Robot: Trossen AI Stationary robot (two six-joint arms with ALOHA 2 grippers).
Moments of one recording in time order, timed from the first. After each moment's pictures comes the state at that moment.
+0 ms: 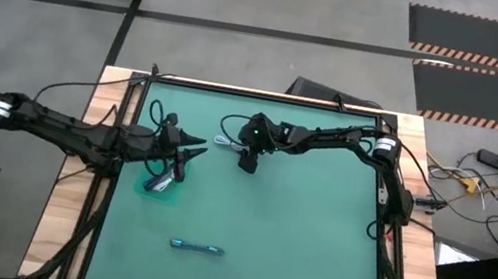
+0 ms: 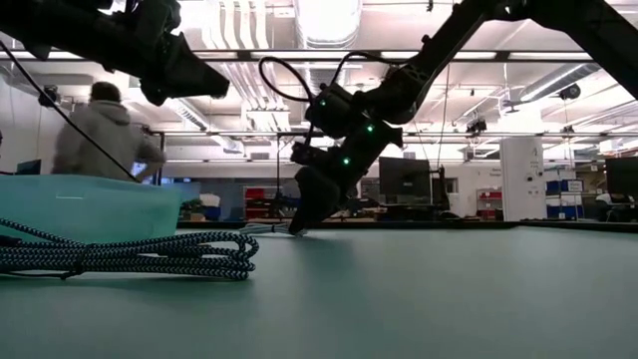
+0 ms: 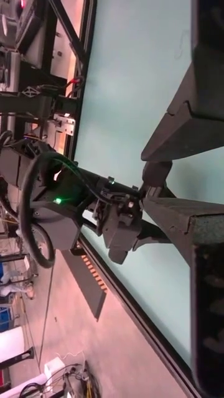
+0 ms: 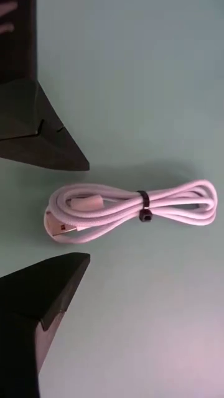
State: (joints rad) left arm -0.05 0.82 0.41 0.20 -0.42 -0.11; right arm -0.32 2.14 1.34 -0.03 -0.09 -0.10
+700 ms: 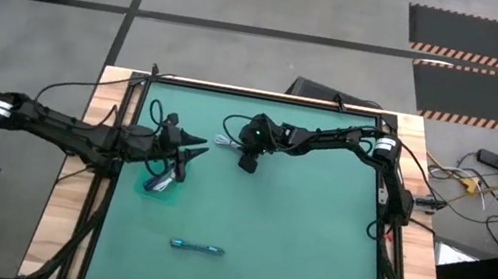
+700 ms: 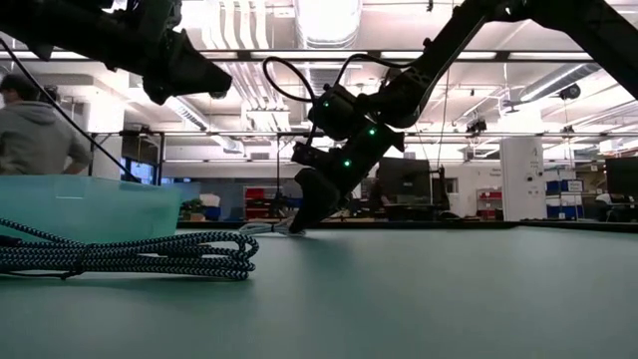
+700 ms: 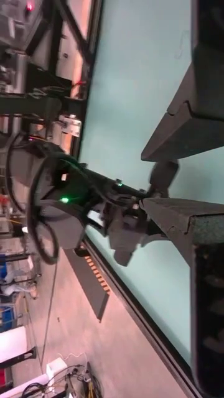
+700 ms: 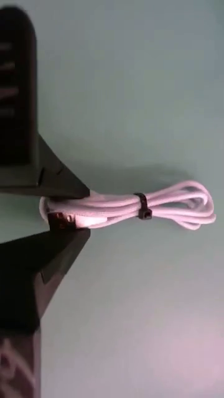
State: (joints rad) left arm -0.05 0.83 0.41 0.24 -0.42 -0.12; right arm -0.32 2.14 1.31 0.04 -0.09 -0.10
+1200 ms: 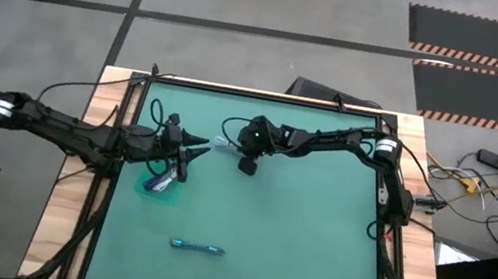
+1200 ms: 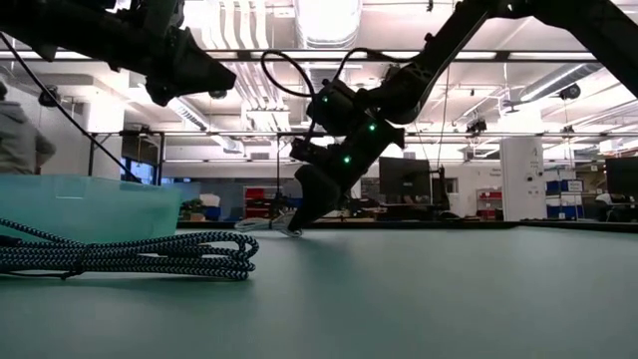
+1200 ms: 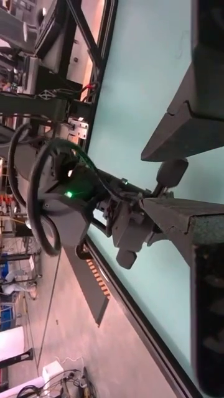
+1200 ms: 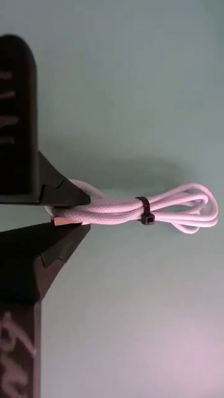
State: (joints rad) left arm -0.05 0.86 0.41 0.28 -0.42 -0.16; right arm -0.30 2.12 1.30 0.03 -0.08 -0.12
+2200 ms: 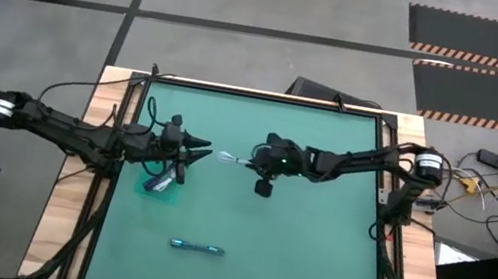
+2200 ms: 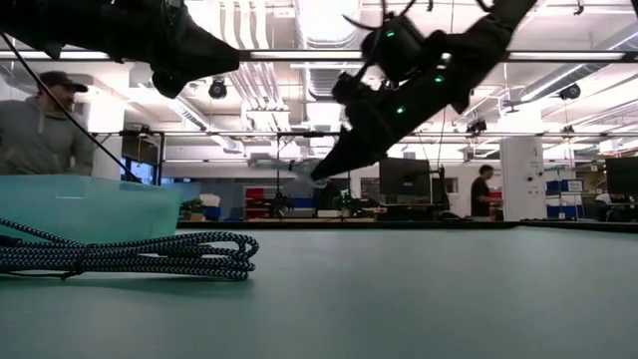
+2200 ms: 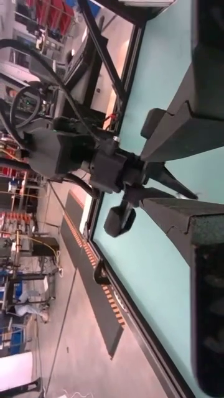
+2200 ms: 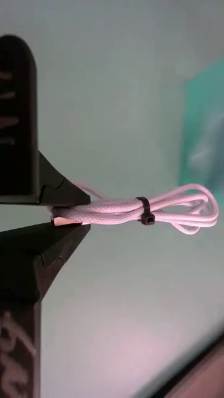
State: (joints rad) left arm -0.06 0.86 0.41 0.39 -0.35 -0.18; right arm -0.14 1.78 0.93 0.28 -0.03 -0.10
